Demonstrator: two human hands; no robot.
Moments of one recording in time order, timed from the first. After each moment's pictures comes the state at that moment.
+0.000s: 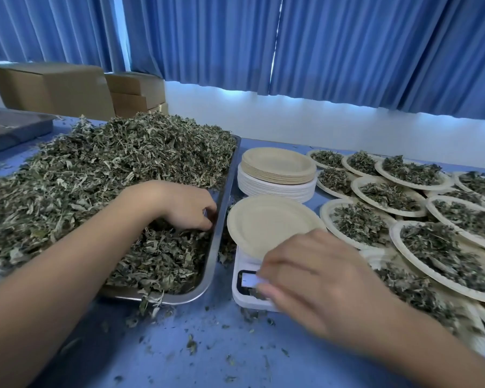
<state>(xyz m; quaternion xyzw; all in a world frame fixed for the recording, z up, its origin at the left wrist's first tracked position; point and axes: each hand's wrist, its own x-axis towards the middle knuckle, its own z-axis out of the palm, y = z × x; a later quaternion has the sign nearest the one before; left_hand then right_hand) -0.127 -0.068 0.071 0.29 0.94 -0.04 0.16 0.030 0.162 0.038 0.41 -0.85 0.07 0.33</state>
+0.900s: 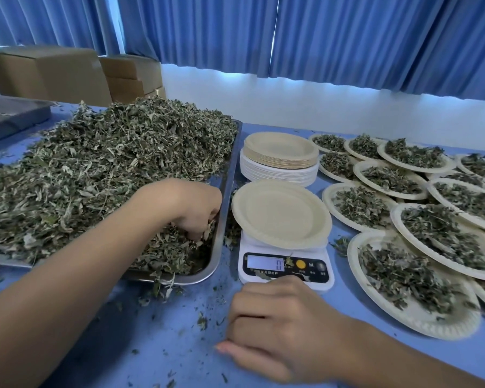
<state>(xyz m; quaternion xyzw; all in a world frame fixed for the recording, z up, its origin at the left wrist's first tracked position) -0.095 -0.058 0.070 0.24 0.95 -0.12 0.19 0.051 0.121 -0.008 0.48 -0.83 0.21 0.19</state>
